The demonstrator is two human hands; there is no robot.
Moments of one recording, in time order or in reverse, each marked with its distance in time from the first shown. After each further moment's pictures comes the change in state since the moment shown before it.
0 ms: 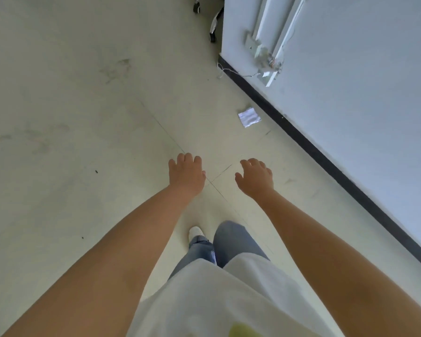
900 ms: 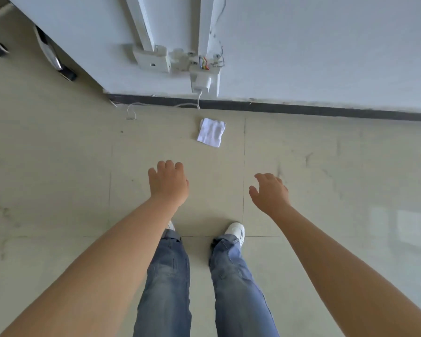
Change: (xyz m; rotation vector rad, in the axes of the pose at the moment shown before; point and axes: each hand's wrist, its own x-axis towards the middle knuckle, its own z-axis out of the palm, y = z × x) left_hand 0.557 0.014 -0.040 0.472 -0.087 0.605; right_hand 0.414 0.031 0.017 0.539 -0.086 0.829
